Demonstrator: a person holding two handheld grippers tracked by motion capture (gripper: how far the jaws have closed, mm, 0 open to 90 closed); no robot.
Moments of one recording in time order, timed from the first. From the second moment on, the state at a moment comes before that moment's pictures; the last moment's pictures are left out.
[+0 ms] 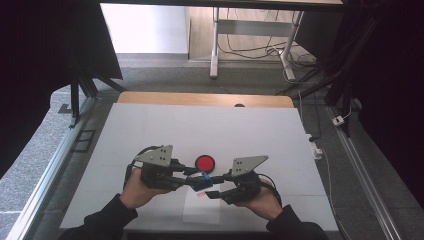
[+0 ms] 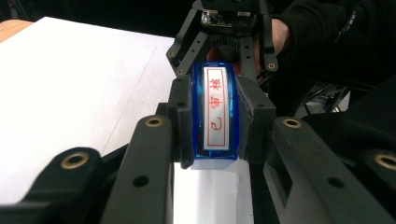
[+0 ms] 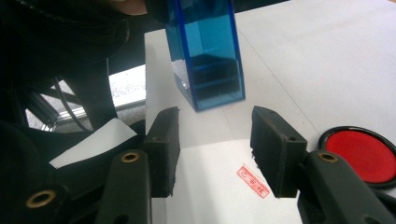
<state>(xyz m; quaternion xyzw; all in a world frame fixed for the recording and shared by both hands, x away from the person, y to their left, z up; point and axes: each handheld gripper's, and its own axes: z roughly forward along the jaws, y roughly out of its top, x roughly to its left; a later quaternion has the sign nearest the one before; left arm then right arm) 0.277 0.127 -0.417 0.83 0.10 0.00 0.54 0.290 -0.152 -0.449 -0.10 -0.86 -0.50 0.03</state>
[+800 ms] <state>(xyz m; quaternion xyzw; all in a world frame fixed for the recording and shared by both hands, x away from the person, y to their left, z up) 0.277 0.143 -0.414 0.84 0.14 0.03 0.51 0.285 -0.166 -0.446 -0.14 -0.86 -0.48 -0.02</state>
